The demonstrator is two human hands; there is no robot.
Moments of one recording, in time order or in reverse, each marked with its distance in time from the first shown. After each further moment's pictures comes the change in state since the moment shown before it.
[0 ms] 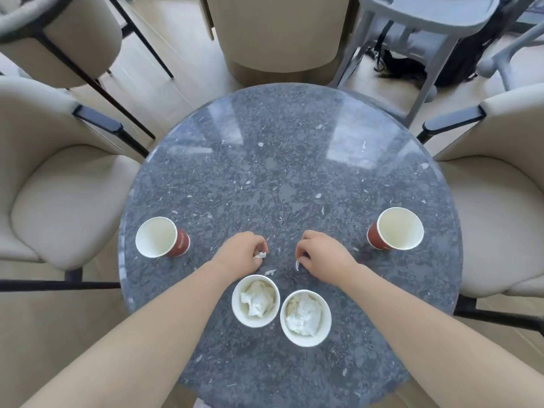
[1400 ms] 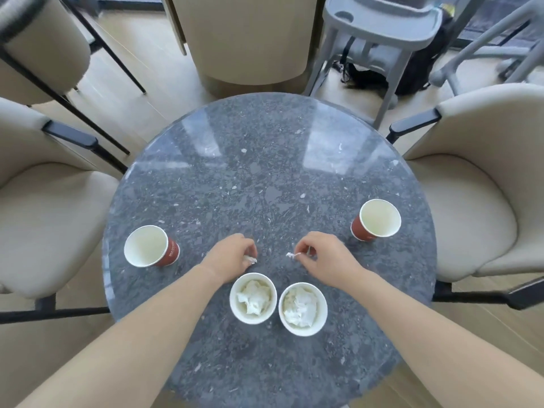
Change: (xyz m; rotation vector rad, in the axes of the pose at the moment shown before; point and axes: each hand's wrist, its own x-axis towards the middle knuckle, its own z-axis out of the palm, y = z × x) left_hand 0.002 -0.013 0.006 0.054 0.007 0.084; right_hand -0.037 -0.008 -0.007 0.292 0.246 0.113
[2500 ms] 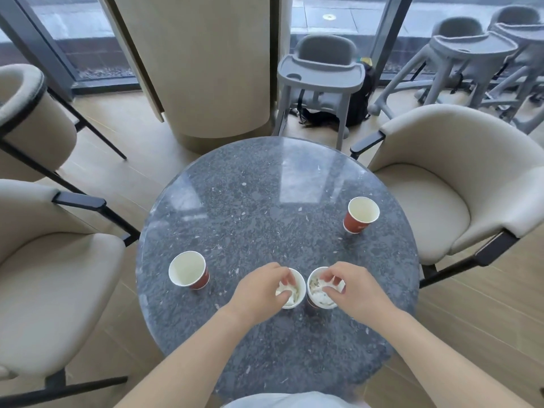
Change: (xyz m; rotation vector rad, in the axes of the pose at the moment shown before) left_hand -0.104 0.027 -0.031 -0.073 0.065 0.350; right_hand -0.108 -0.076 0.022 0.020 0.262 0.196
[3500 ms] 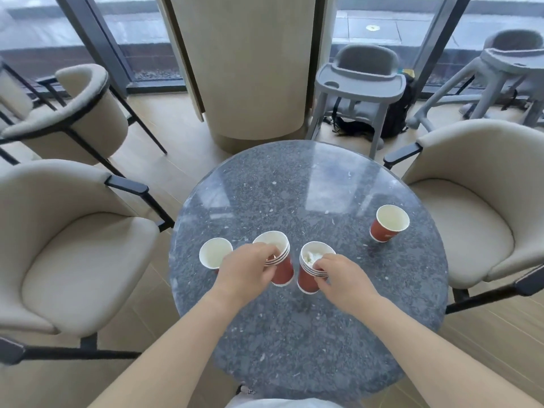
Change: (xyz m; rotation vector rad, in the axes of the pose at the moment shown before) left_hand -0.037 -0.011 -0.045 0.182 0.314 -0.126; right_hand 0.025 -0.040 0.019 -0.272 -0.035 -0.189
